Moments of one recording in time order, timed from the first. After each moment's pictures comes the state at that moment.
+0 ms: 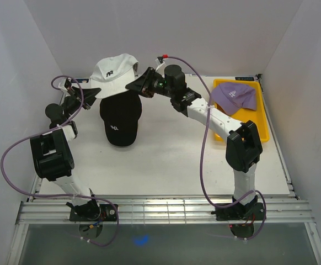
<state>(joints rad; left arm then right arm) 0.31 1.74 0.90 1.38 1.08 -2.04 0.72 1.95 1.74 0.16 -0.42 1.11</state>
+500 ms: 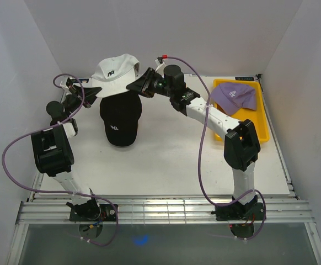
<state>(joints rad) 0.30 1.81 0.96 1.38 1.09 -2.04 0.71 1.99 1.77 0.14 -0.42 1.08</state>
